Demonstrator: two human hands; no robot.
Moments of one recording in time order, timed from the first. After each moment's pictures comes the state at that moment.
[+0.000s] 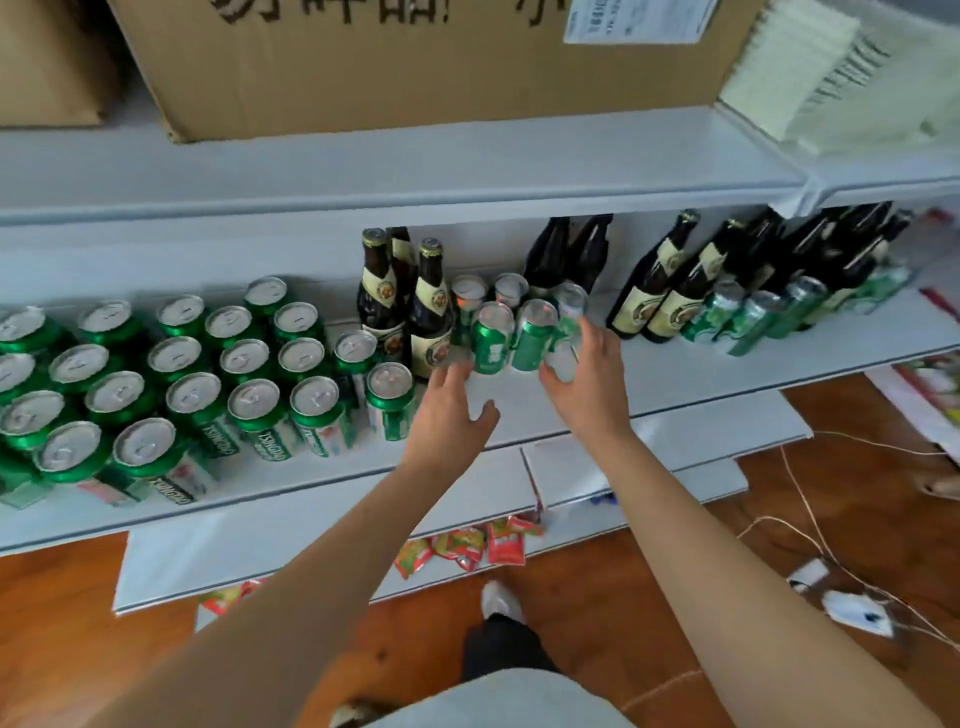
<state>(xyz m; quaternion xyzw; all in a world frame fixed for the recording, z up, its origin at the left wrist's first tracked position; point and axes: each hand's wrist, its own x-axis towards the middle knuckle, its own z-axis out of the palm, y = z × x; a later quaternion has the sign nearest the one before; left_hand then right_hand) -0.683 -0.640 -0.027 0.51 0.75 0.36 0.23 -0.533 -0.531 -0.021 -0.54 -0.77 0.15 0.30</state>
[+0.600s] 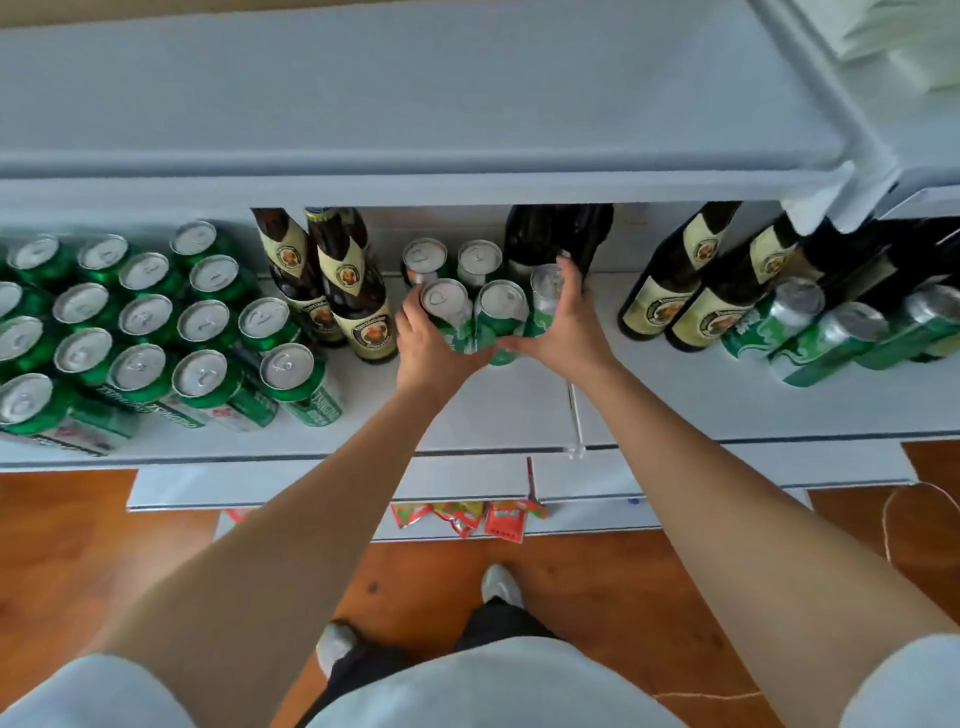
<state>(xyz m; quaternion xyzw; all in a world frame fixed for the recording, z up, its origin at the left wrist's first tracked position) -0.641 -0.487 -0.079 0.30 0.84 0.41 0.18 -0.516 -0.361 -0.085 -0.44 -0.80 0.36 0.19</state>
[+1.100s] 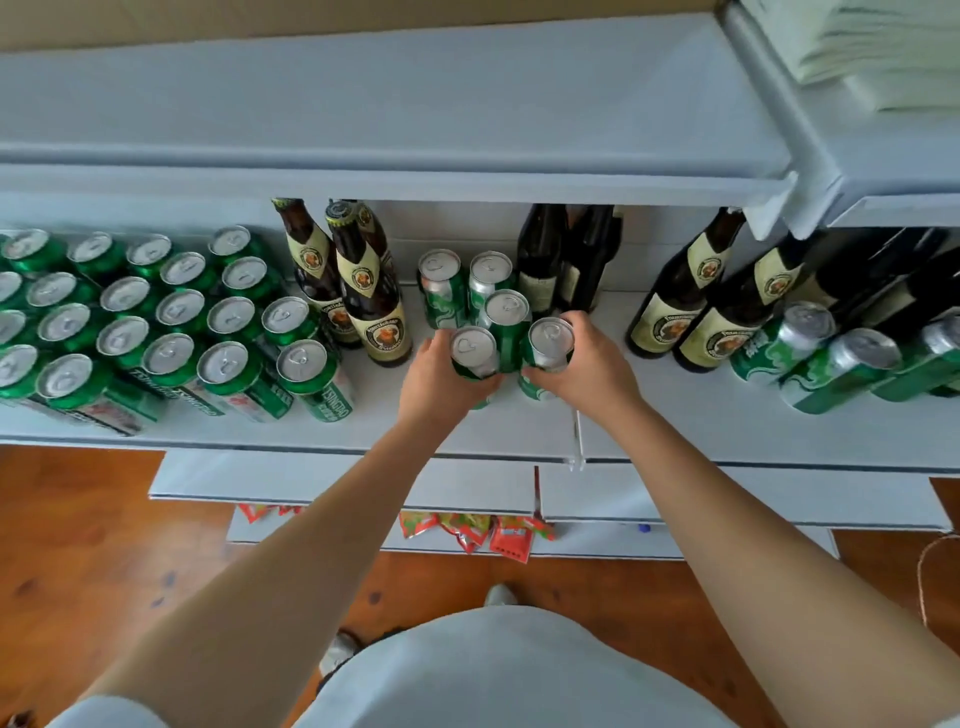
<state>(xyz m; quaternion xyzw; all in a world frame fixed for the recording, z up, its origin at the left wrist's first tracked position) -0.622 -0.507 -0.078 0.33 0.86 0.35 0.16 -0.479 -0.372 -0.077 -0.39 -0.86 0.29 0.16</state>
